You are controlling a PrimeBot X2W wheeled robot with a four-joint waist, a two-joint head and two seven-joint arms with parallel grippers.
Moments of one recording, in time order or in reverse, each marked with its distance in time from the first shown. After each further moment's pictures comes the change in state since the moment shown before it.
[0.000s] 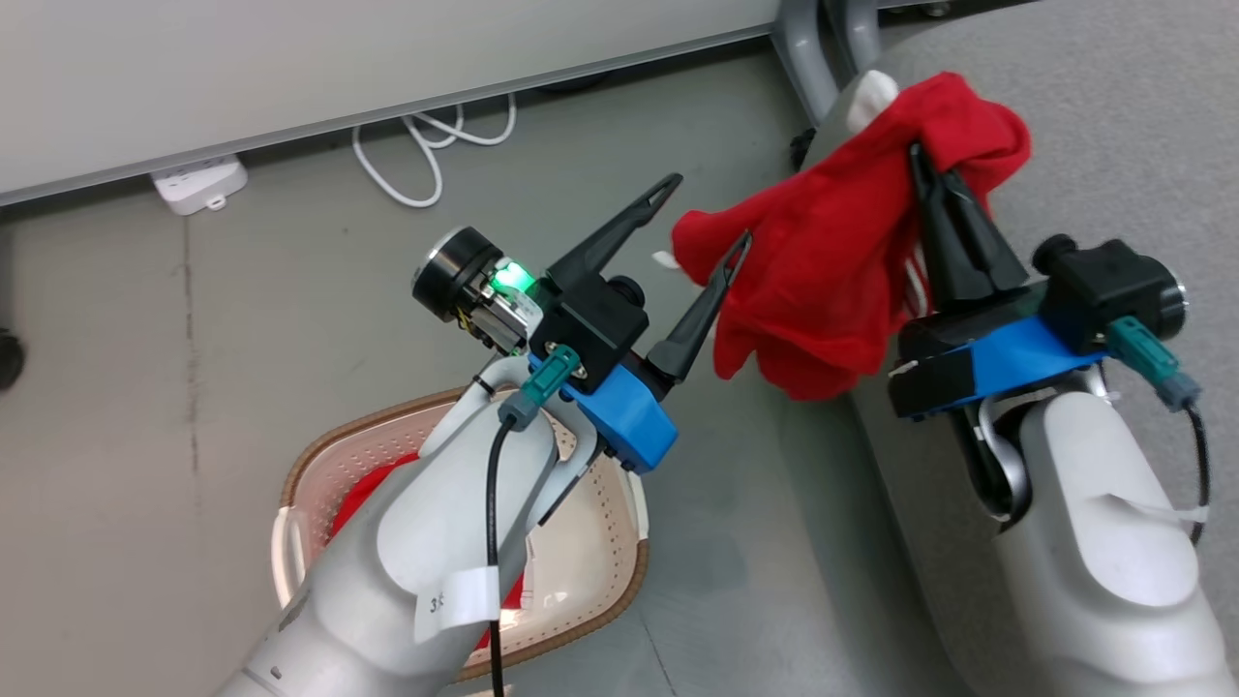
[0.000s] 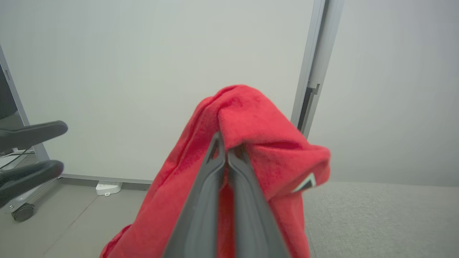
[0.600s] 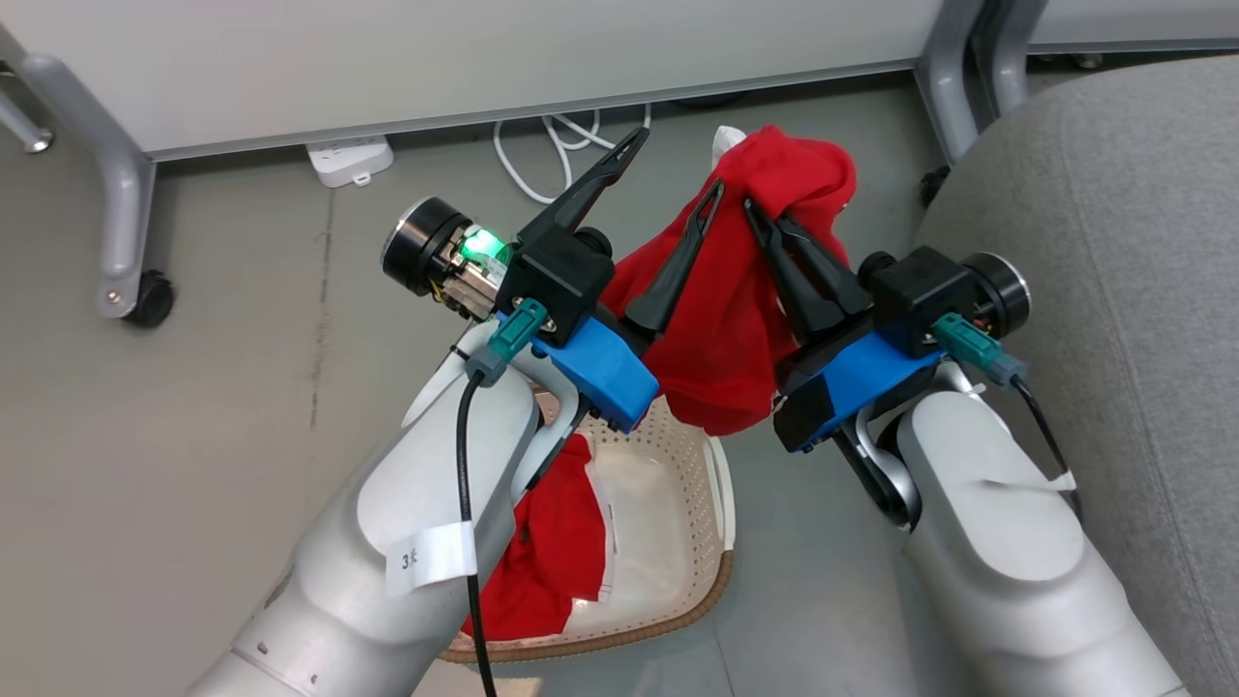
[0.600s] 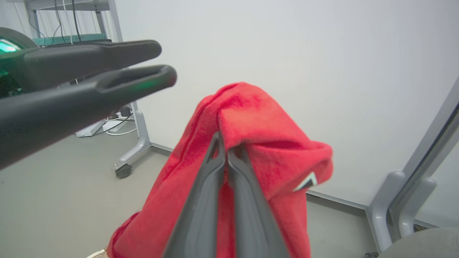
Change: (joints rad) left arm -0.039 -0.012 0.046 0.035 -0.035 0.012 0.001; right arm -0.096 0.023 0.246 0.183 0.050 0.000 0.000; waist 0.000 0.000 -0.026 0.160
